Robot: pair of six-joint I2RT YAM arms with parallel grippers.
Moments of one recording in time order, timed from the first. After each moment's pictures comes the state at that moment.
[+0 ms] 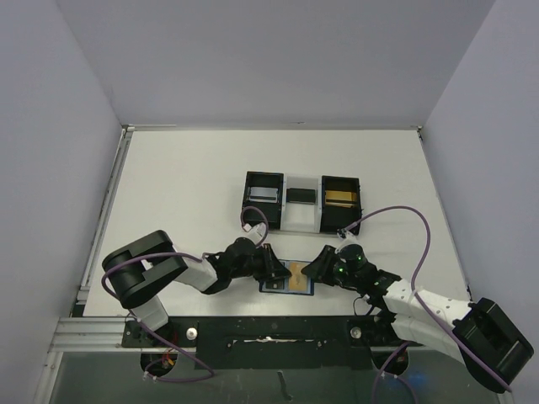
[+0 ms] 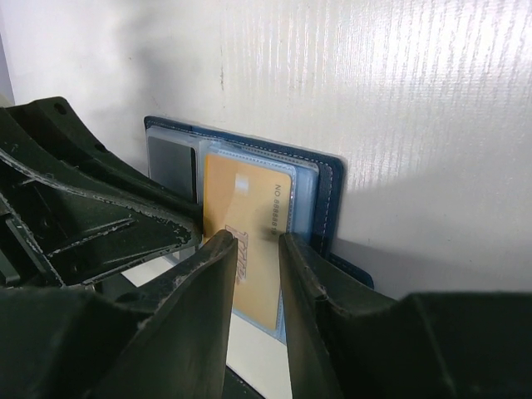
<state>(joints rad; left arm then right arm) -0.97 1.68 0.42 0.76 0.18 -1.14 0.68 0.96 0.13 0.16 -0.13 0.97</state>
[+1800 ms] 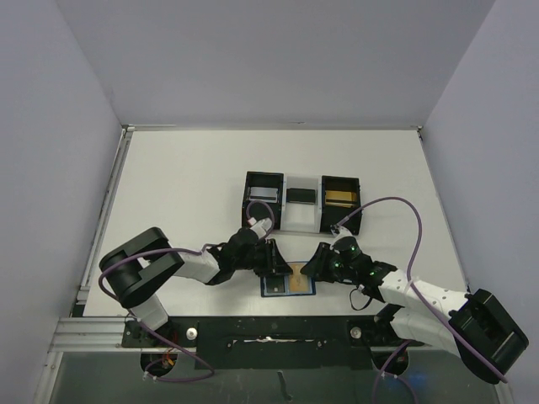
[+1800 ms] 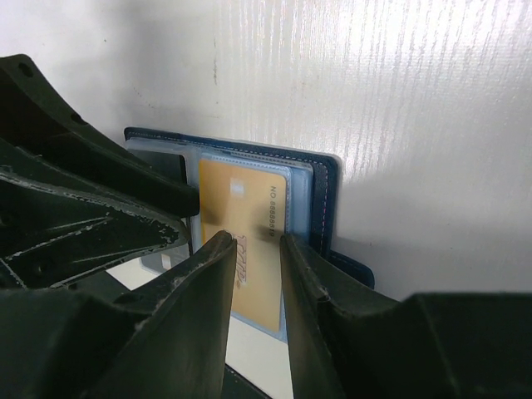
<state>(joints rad) -0.92 1.66 0.52 0.58 0.29 -1.03 0.68 1.03 0.24 0.02 -0.15 0.88</state>
